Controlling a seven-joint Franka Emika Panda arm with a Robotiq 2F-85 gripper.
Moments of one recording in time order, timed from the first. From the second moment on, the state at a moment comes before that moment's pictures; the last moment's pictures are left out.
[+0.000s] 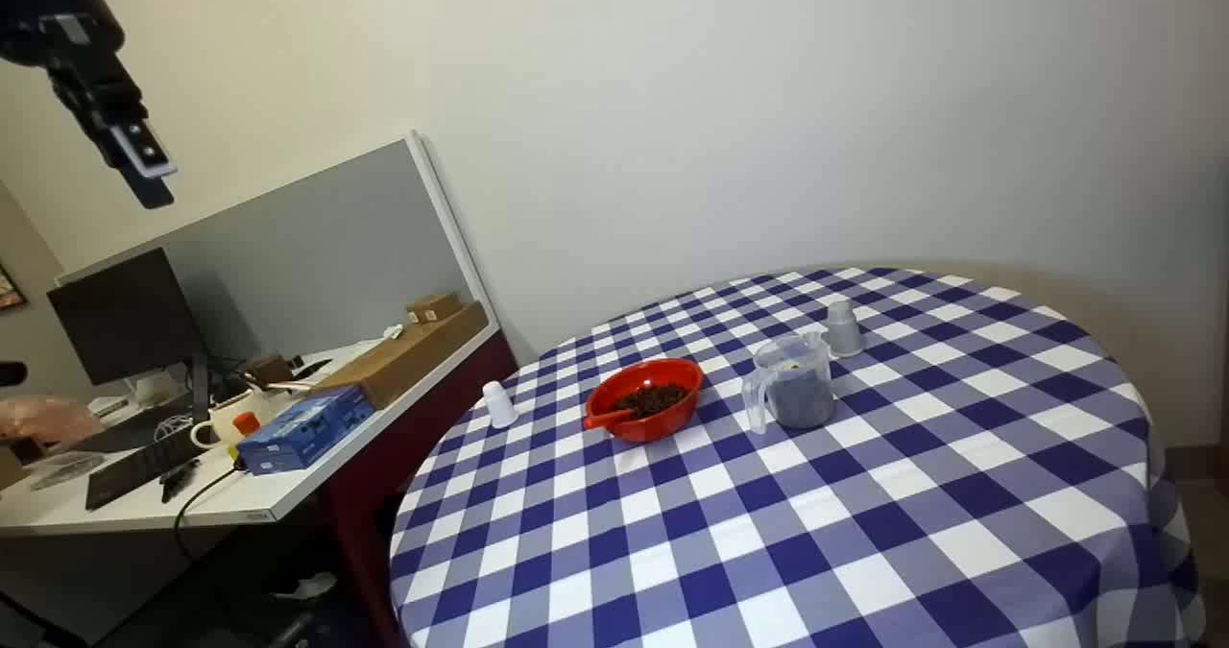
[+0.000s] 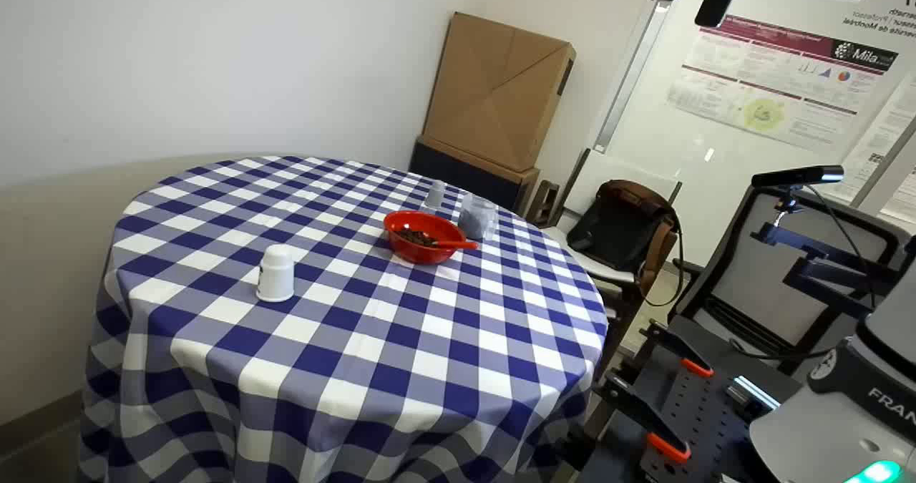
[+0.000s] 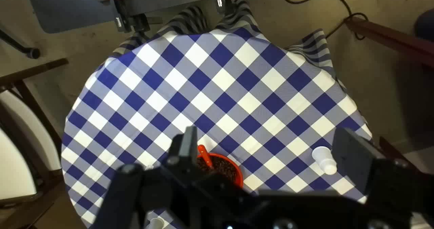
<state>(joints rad) 0.06 -0.76 0.32 -2.49 0.09 1.74 0.49</state>
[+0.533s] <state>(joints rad) 0.02 -0.70 0.23 -2.49 0.04 1.85 0.40</state>
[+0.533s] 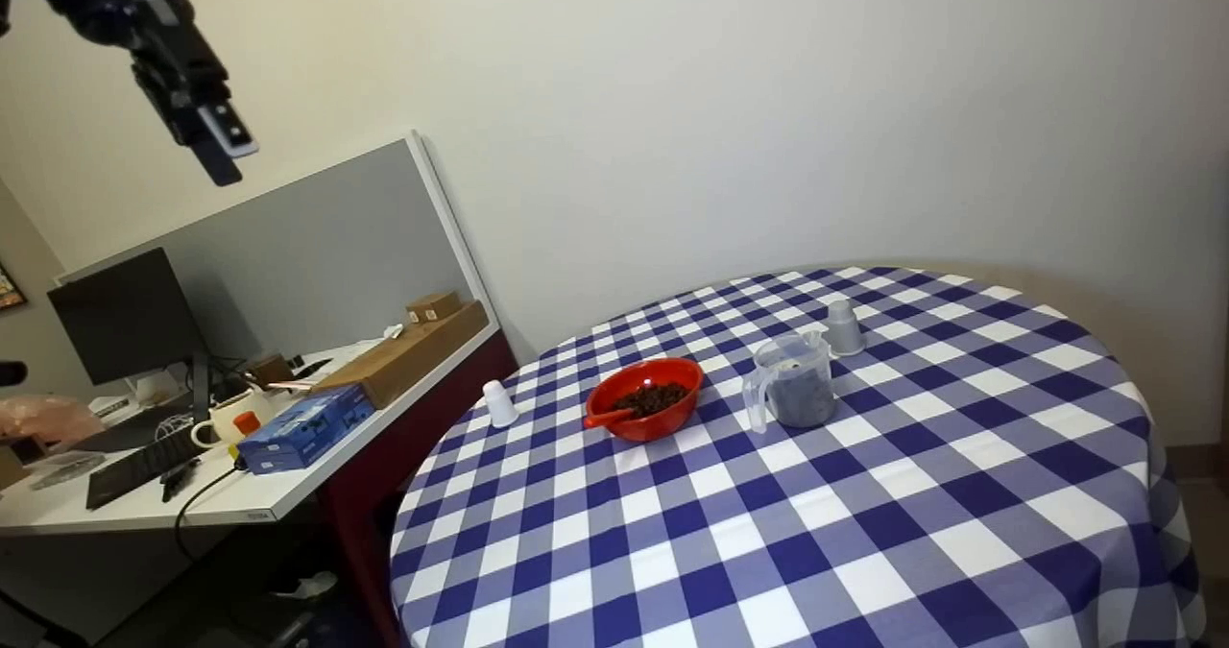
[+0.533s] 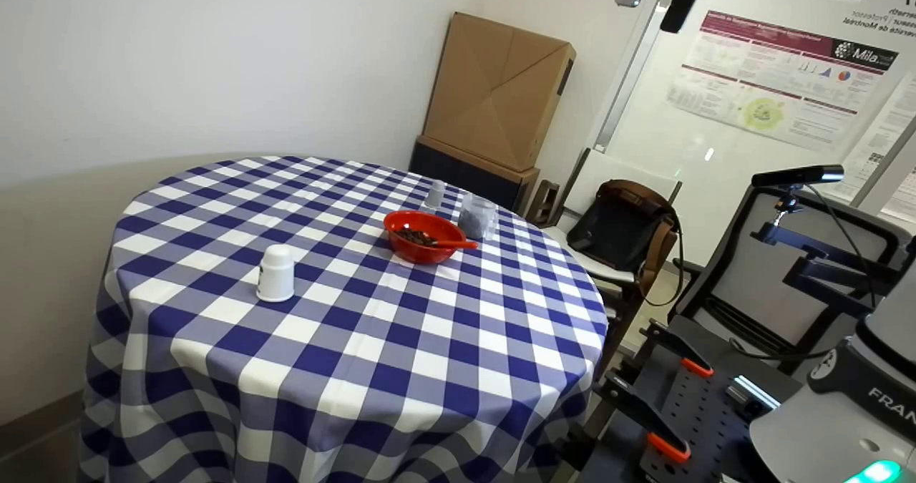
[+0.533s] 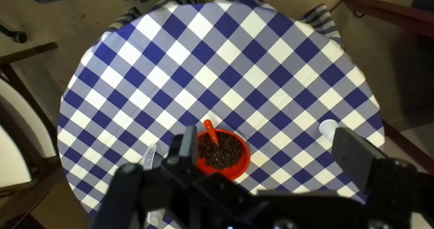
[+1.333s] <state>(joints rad) -0.11 -0.06 -0.04 -2.13 -0.03 2.07 0.16</state>
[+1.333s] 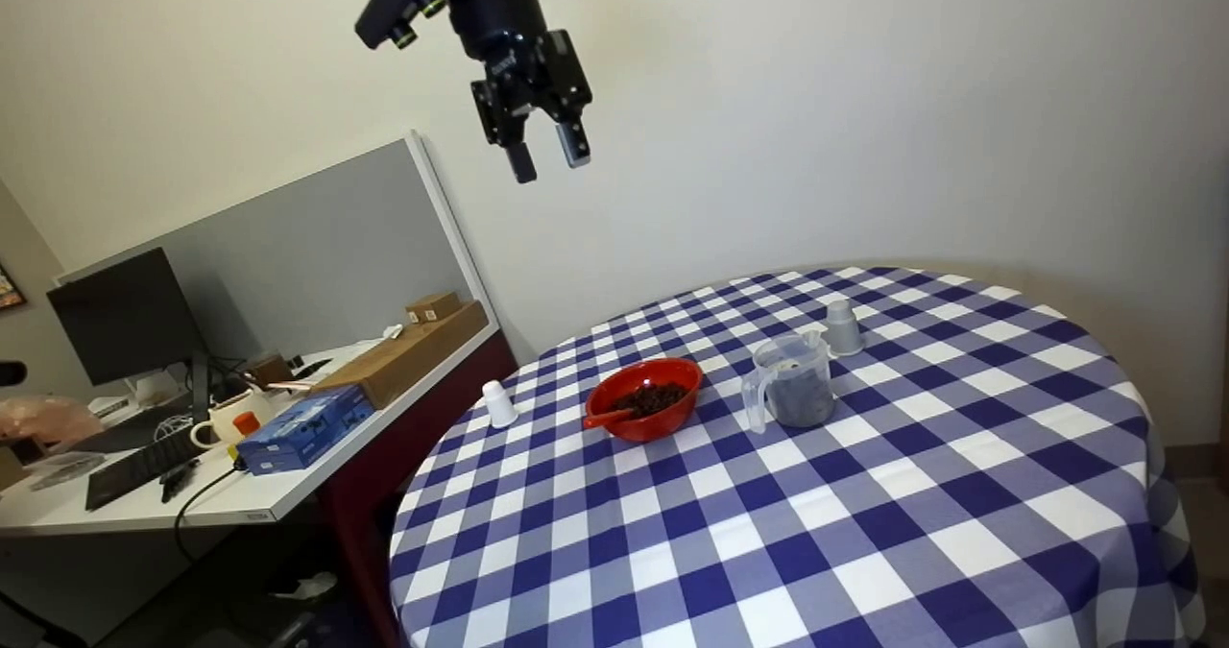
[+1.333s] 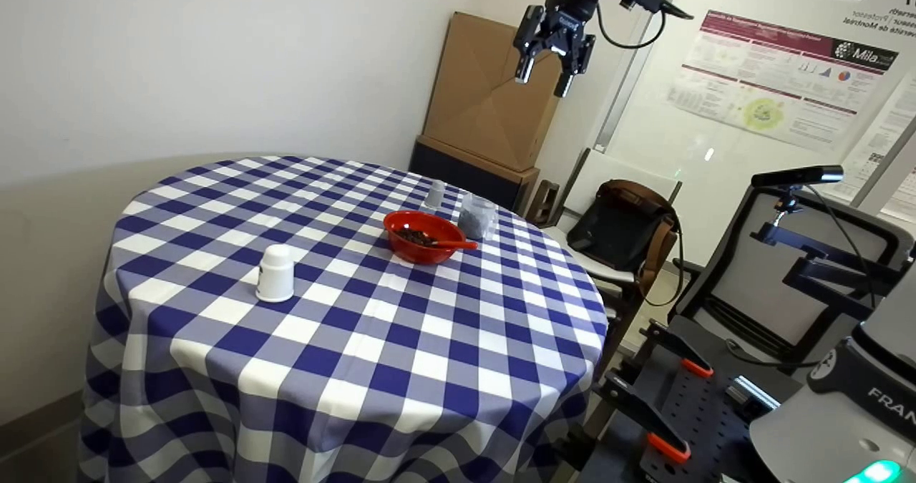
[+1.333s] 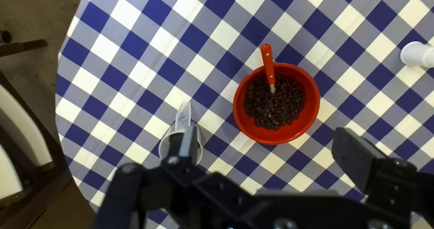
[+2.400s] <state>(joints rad) -0.16 0.50 -0.12 -1.70 -0.03 2.06 0.05</state>
